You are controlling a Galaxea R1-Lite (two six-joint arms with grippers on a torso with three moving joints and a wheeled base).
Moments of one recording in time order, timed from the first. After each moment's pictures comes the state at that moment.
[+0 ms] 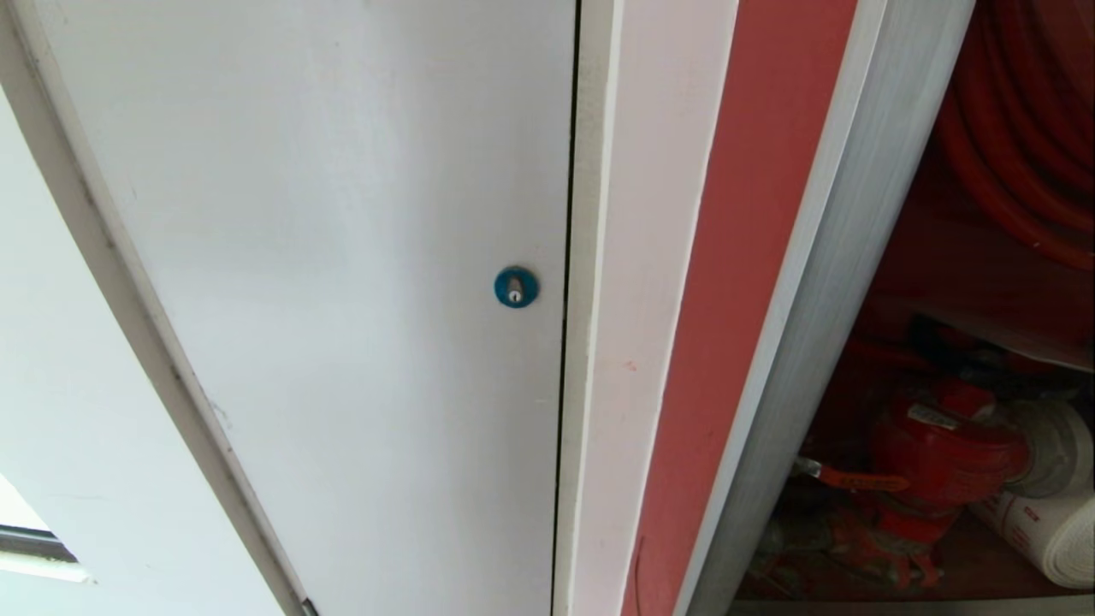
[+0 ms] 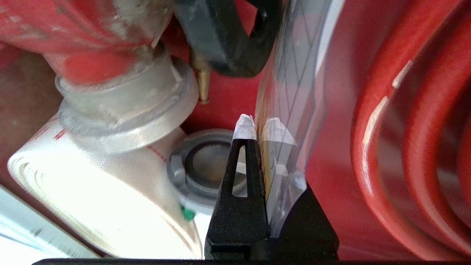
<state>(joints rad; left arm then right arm) 0.00 0.00 0.00 -0.01 -0.03 0.04 -0.62 1.12 -0.74 -0.08 0.45 -1.62</state>
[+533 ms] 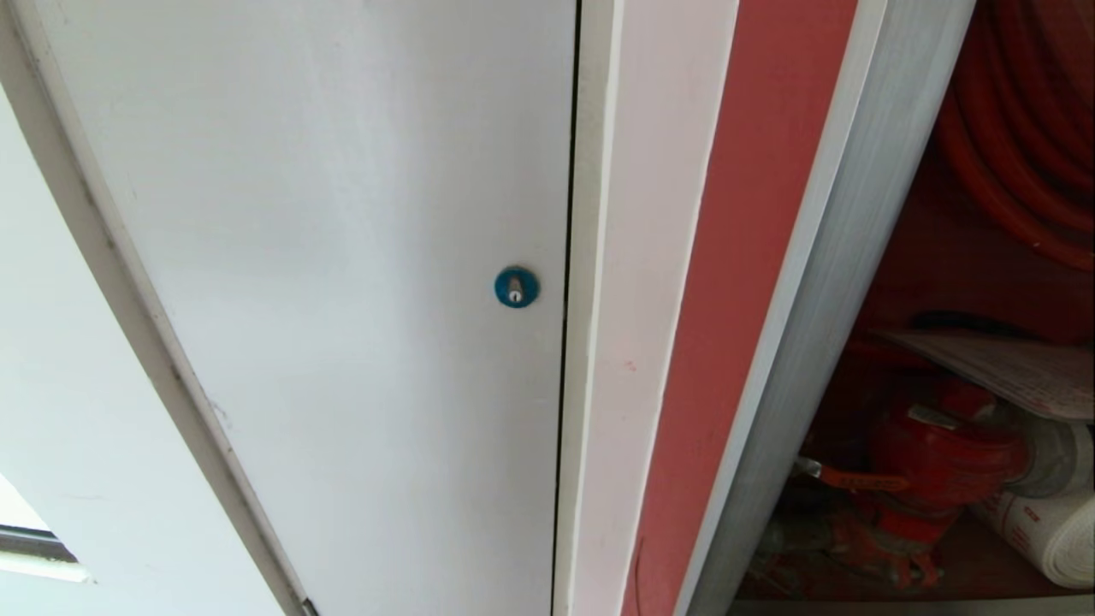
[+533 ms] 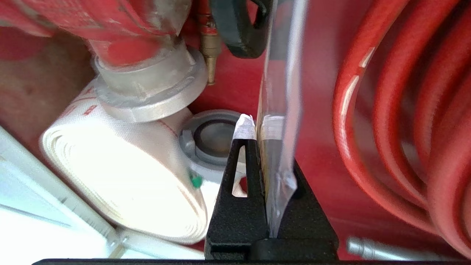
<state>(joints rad) 0.00 0.00 0.00 -0.01 -0.03 0.04 -0.67 0.93 -0.74 0.07 0.46 -1.63</state>
